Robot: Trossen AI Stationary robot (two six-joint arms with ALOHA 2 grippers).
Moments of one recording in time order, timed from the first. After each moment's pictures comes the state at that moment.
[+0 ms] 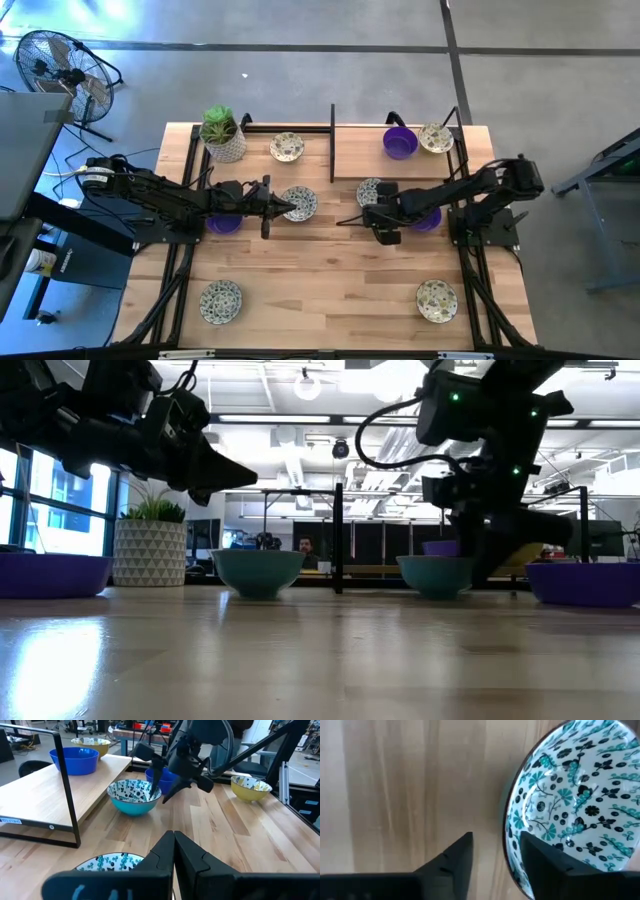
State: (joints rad) left arm 0.04 1.27 0.27 0.89 -0.01 -0.12; right arm 0.07 1.58 0.84 -0.62 0.34 -0.03
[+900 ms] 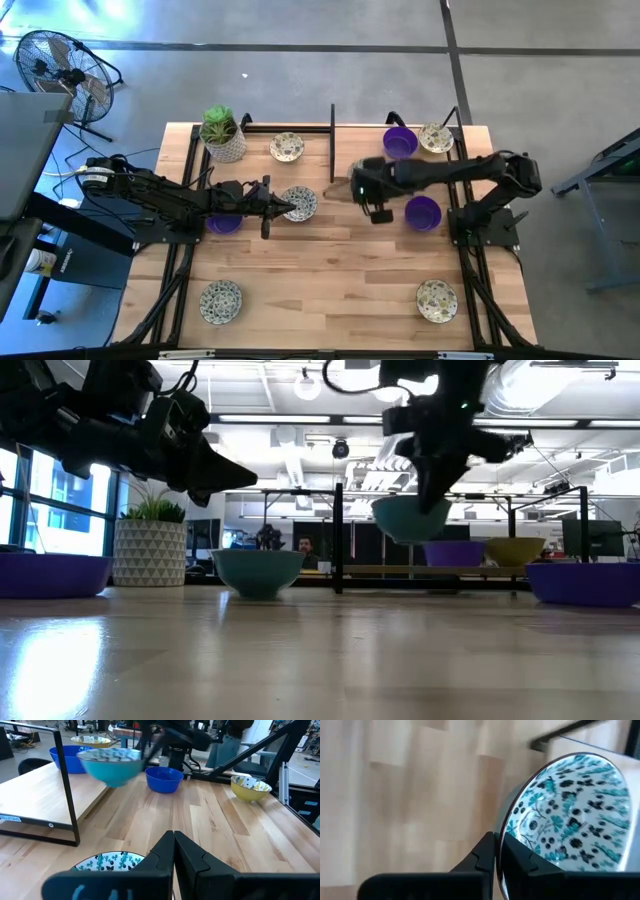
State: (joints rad) left arm 0.04 1.27 0.27 0.89 -0.01 -0.13; right arm -0.10 1.57 1.21 -0.91 0.27 -0.28
